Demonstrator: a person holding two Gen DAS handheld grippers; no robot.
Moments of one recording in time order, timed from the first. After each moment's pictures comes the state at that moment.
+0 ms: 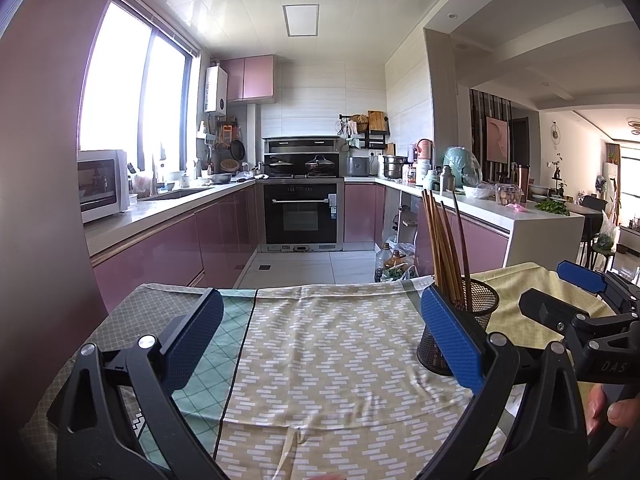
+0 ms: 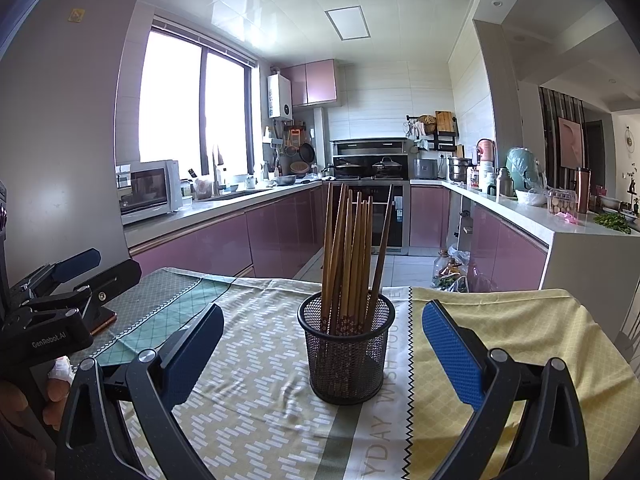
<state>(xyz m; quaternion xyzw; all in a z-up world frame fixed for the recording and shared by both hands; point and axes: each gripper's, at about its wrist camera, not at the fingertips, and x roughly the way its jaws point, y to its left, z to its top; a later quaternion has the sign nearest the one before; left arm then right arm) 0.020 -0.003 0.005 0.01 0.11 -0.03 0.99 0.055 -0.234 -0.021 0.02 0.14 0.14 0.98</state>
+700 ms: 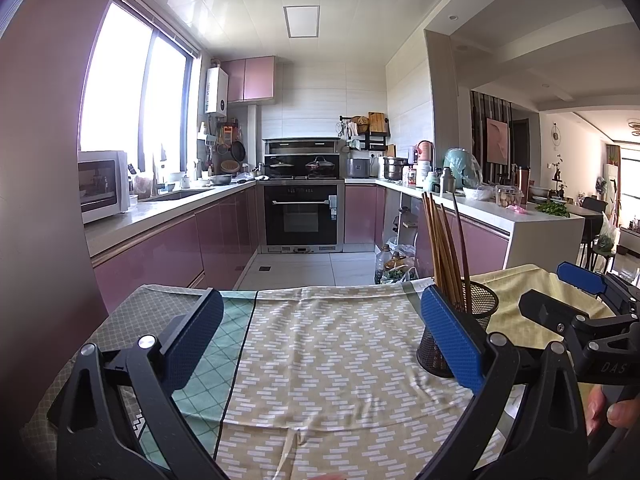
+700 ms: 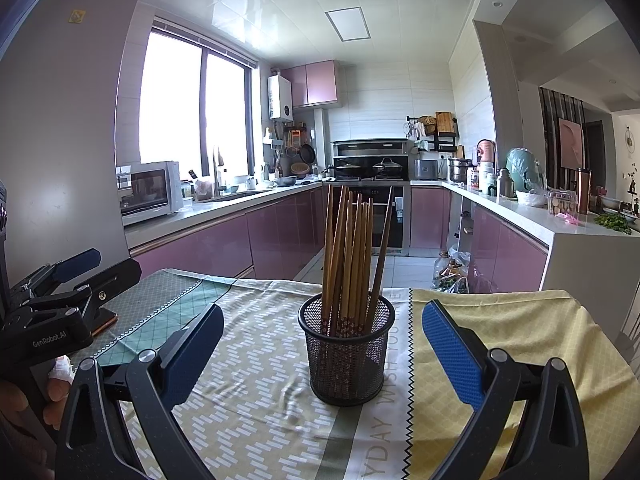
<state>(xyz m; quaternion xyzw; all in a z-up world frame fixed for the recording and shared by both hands) 0.020 -0.002 0.005 0.01 0.11 -0.03 0.99 0.054 -0.234 -0.021 0.02 0.14 0.14 0.98</state>
